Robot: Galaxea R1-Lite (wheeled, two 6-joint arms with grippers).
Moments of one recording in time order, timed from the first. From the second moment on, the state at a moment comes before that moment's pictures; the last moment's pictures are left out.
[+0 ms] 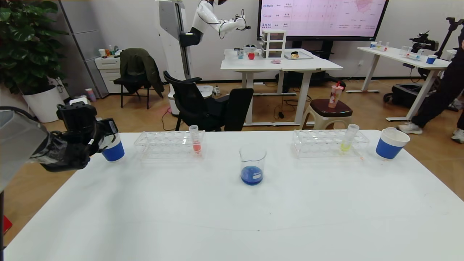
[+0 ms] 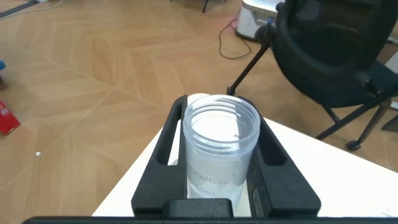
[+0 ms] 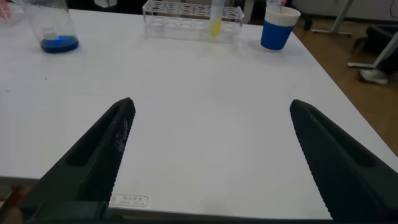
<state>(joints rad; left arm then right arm) 0.20 2.31 -1.34 -0.84 0.28 -0.10 0.00 0.00 0.00 0.00 0.02 -0.04</state>
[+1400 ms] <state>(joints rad) 0.20 2.29 -1.23 -0.94 0.28 -0.07 0.00 0.00 0.00 0.00 0.02 -0.04</state>
